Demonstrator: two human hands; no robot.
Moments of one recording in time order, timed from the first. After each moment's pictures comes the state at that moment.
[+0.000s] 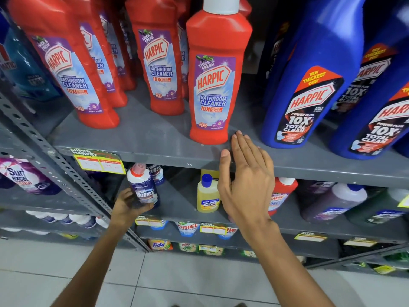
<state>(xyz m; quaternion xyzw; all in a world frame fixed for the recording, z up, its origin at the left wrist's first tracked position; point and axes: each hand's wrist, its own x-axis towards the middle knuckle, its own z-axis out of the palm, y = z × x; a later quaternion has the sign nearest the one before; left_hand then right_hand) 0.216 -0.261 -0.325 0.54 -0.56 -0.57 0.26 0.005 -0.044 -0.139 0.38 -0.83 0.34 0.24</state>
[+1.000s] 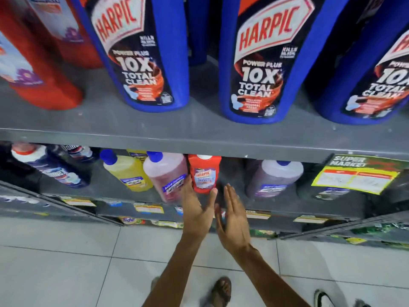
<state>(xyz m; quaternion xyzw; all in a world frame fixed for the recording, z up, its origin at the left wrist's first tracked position) -0.083 0.070 -0.333 0.48 -0.65 -0.53 0.27 -0.149 0.166 -0.395 0.33 -0.86 0.33 -0.22</state>
